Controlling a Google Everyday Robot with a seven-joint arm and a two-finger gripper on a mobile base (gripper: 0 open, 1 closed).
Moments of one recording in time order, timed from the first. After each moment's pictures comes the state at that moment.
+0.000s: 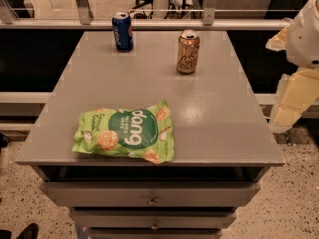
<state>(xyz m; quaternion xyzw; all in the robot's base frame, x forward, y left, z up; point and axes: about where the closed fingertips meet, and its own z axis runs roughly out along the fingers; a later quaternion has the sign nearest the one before) 0.438 -0.217 0.976 -0.60 0.78 -0.03 0.16</state>
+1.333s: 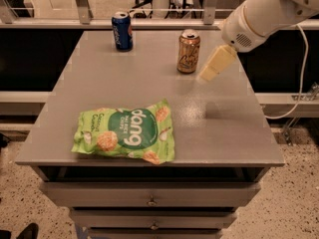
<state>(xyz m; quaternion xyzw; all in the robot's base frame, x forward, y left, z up) 0.618 -0.153 0.936 -0.54 0.78 0.03 0.33</state>
